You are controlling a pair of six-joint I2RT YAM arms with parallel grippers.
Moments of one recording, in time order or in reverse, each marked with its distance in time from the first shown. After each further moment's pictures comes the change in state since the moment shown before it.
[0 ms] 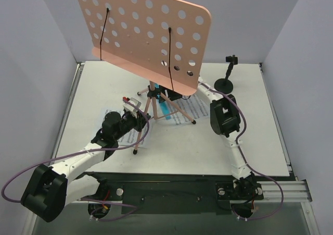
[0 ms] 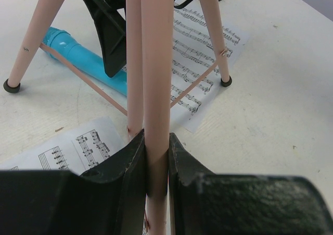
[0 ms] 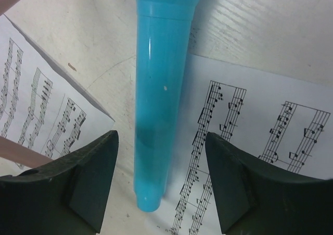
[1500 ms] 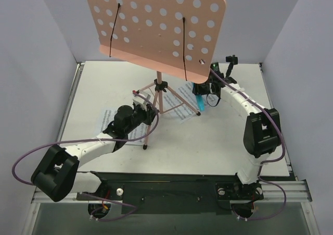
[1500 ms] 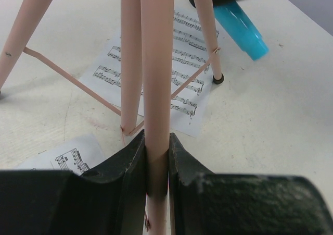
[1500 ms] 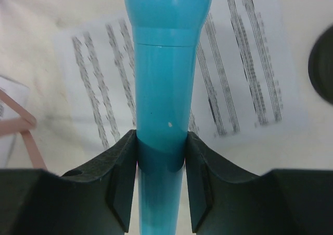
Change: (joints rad) left arm -0.086 0.194 0.119 0.071 -0.121 -0.049; right arm -0.186 -0.549 -0.556 0.294 0.264 -0.099
